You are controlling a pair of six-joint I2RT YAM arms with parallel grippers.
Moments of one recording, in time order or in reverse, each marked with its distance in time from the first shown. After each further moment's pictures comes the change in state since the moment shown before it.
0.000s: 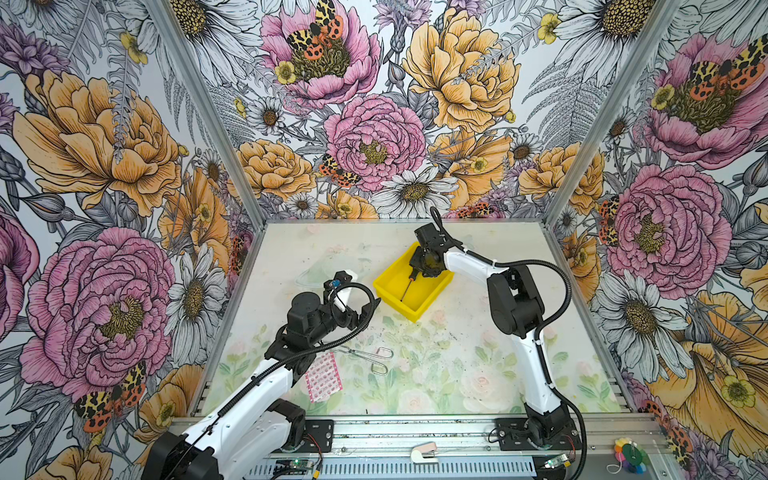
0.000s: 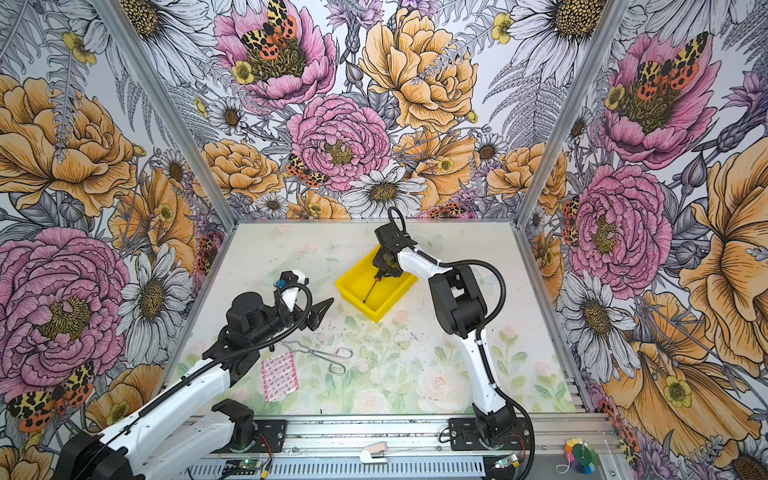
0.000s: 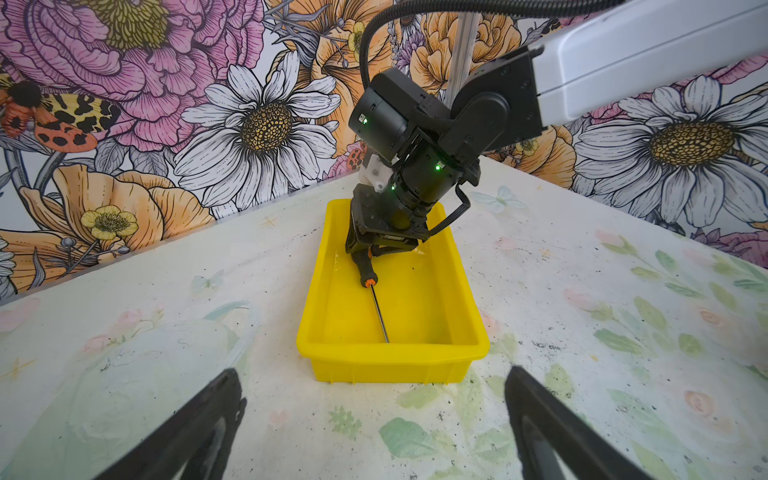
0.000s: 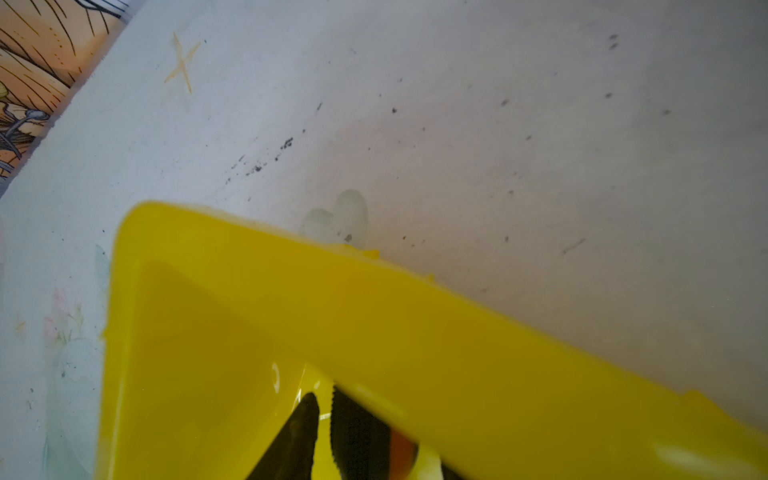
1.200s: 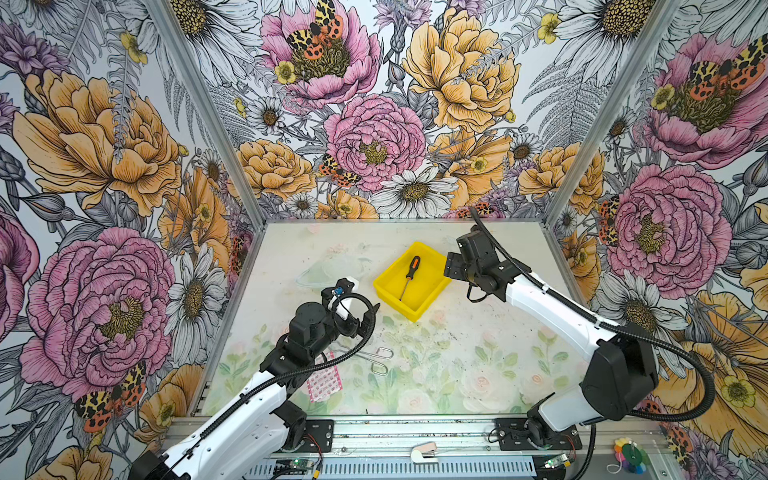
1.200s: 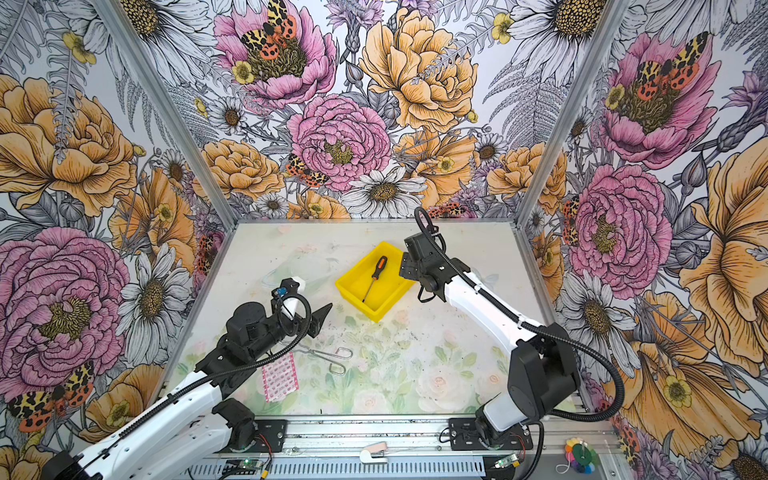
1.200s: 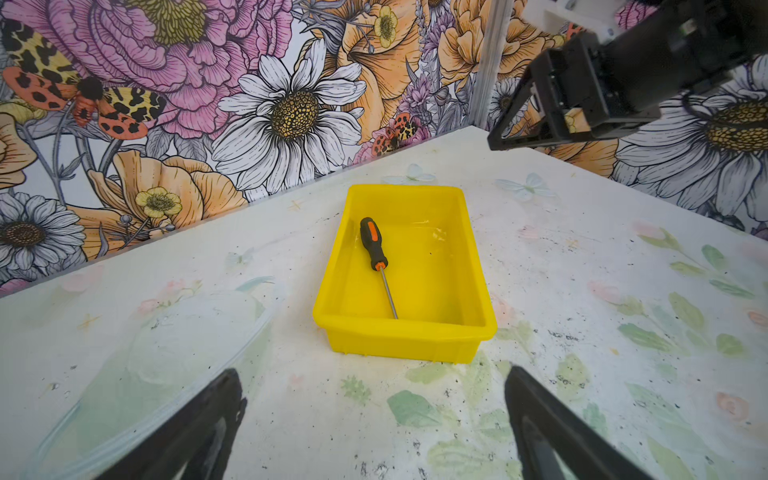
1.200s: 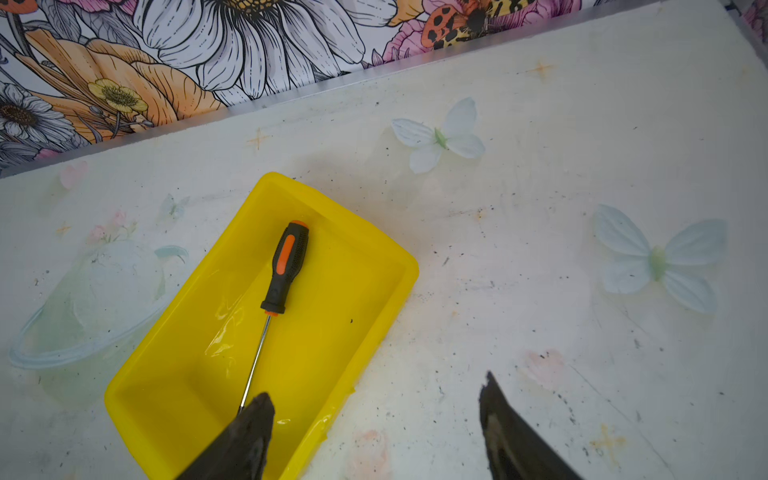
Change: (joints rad) left arm -0.142 -0.144 0.000 -0.195 -0.288 -0.010; right arm 0.005 -0.832 -0.633 -0.015 0.250 -0.365
